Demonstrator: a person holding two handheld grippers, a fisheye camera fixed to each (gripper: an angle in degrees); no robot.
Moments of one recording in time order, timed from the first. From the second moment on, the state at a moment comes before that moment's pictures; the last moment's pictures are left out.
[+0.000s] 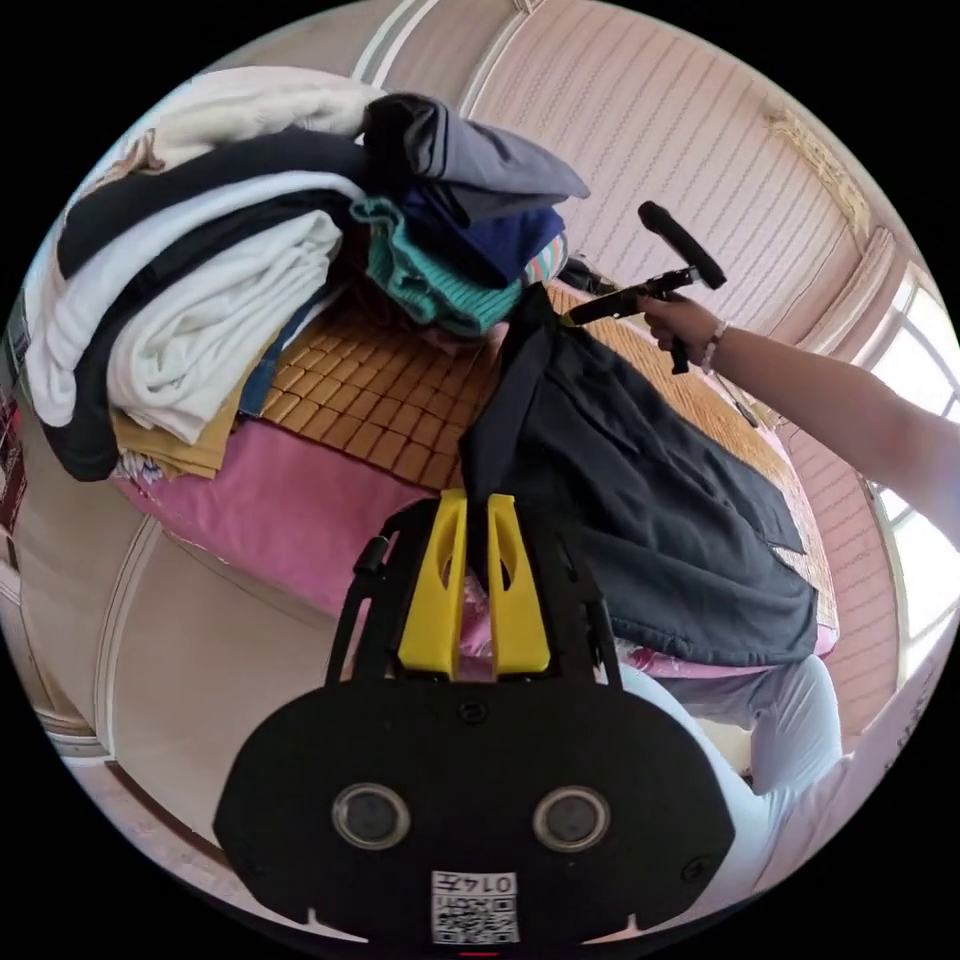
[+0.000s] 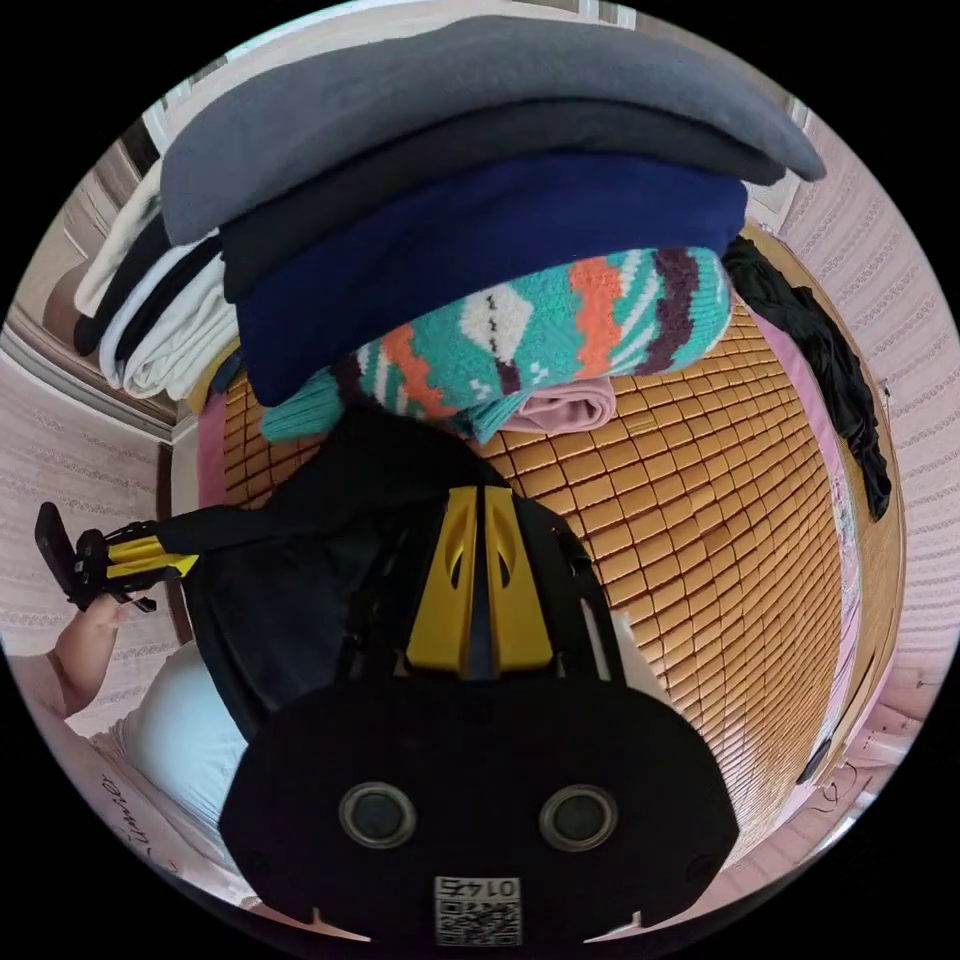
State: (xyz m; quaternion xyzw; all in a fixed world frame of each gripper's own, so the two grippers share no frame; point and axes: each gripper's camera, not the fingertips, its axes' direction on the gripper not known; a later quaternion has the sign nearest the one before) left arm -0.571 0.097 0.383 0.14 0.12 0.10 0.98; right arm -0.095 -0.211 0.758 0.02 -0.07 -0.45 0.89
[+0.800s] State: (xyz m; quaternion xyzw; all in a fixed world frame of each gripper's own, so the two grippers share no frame) left arm -0.623 0.099 0.382 0.13 0.17 0.02 0.98; right arm 0.609 0.308 0.662 0.10 -0.07 0.34 0.93
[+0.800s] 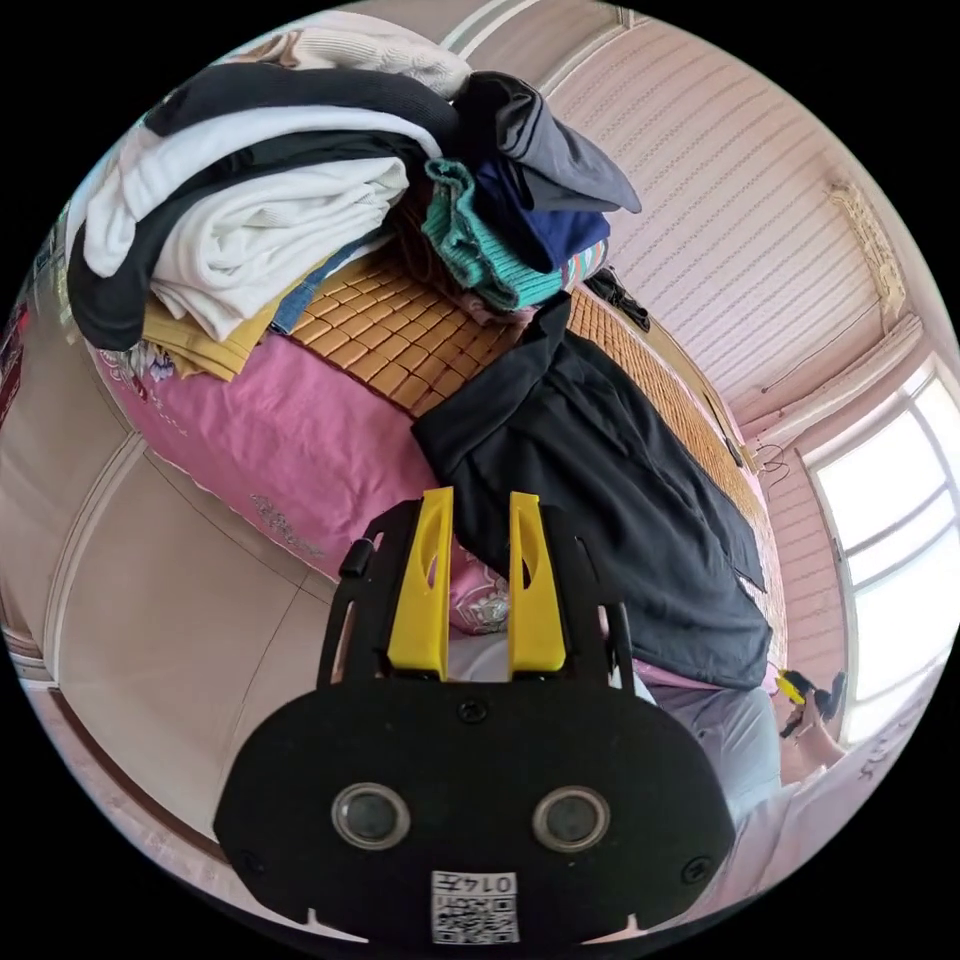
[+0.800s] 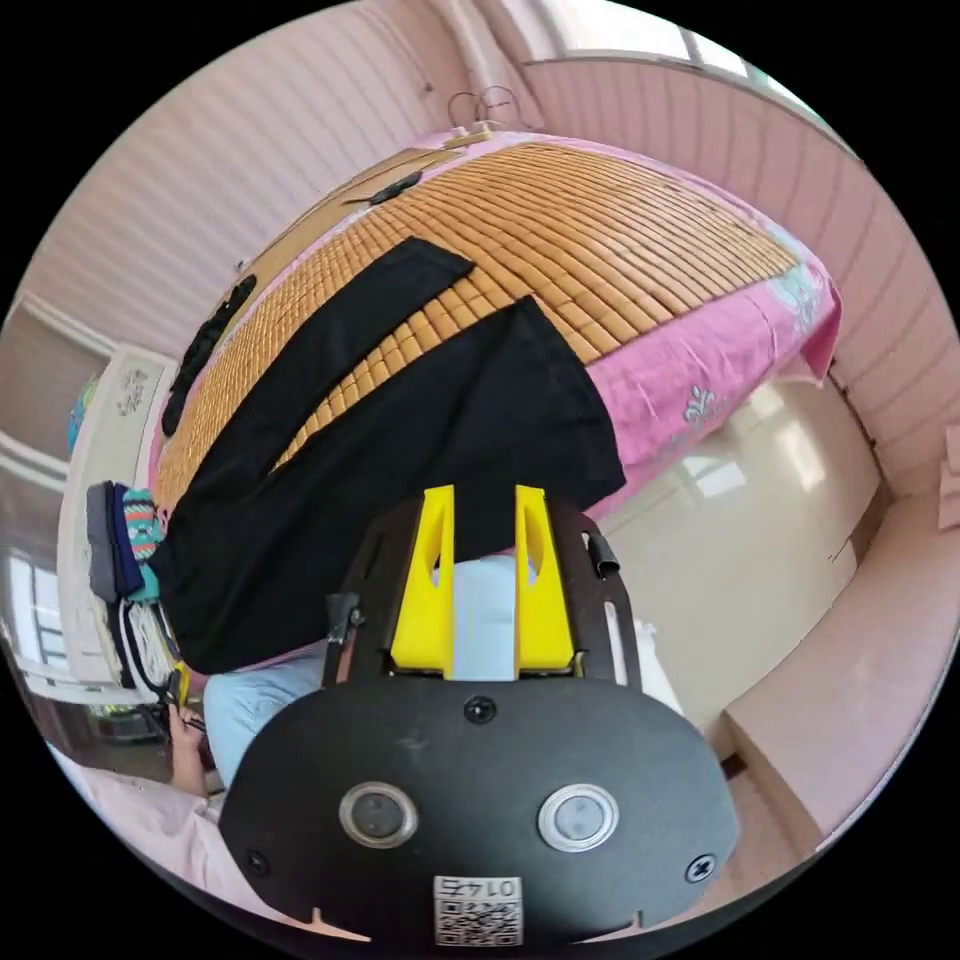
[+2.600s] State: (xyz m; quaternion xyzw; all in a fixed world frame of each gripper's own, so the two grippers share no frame) left arm -0.504 -0.049 0.383 0.16 0.18 -0.02 0.97; right arm 0.826 0.253 0.615 0.16 -0.10 0.30 0.94
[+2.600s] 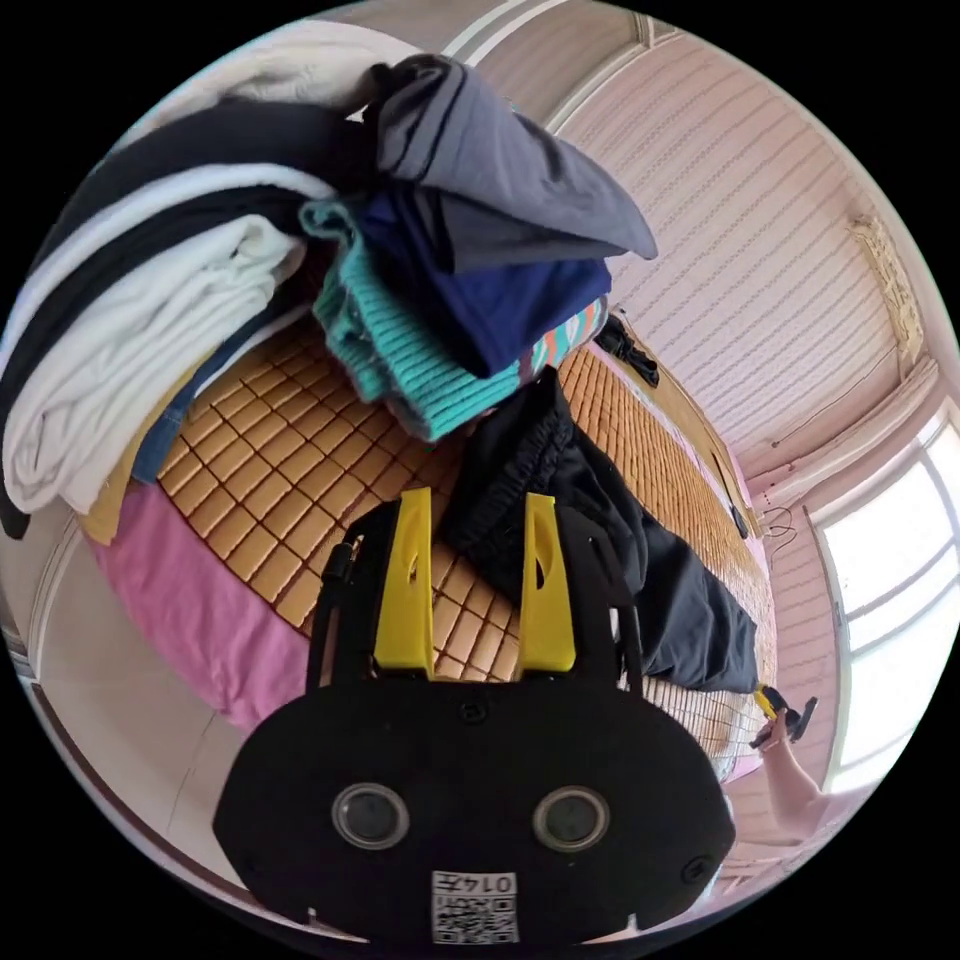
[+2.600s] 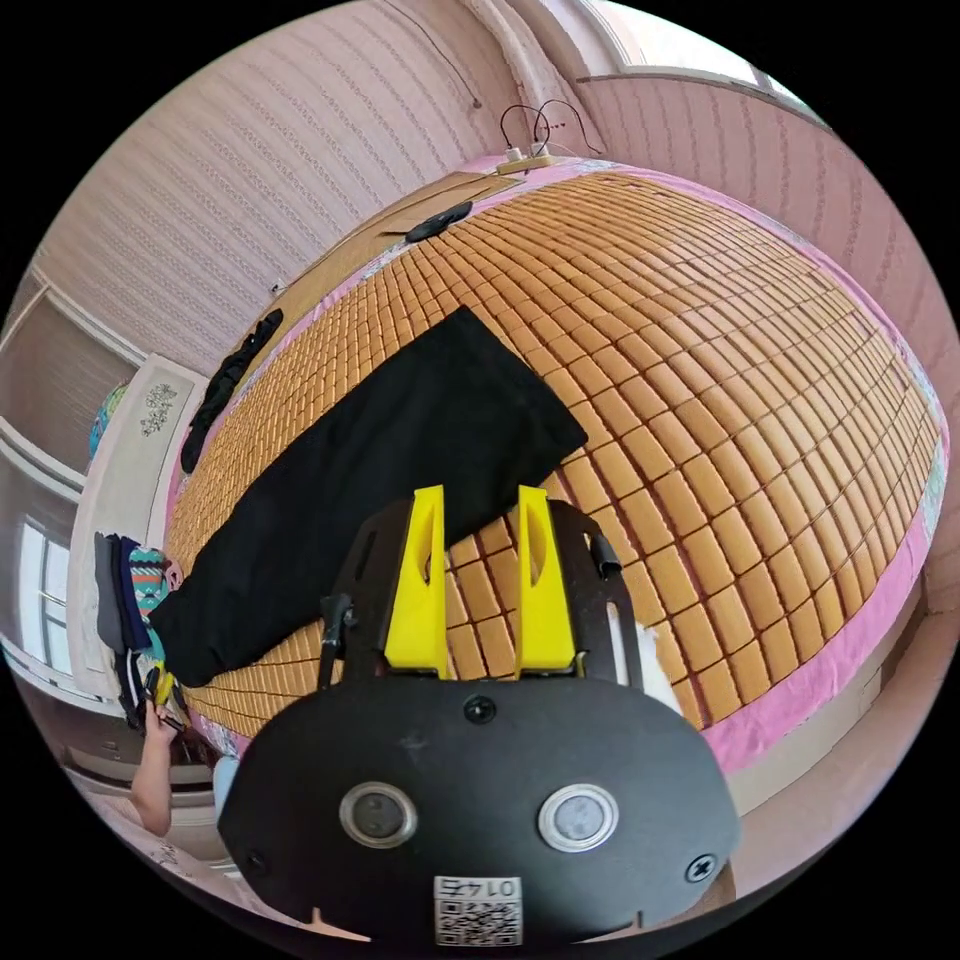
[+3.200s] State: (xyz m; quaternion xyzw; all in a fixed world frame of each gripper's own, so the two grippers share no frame) left arm -0.376 -0.081 0.409 0.07 0.03 0.11 0.99; right arm 0.898 0.297 0.629 0.24 -0.28 0.42 0.83
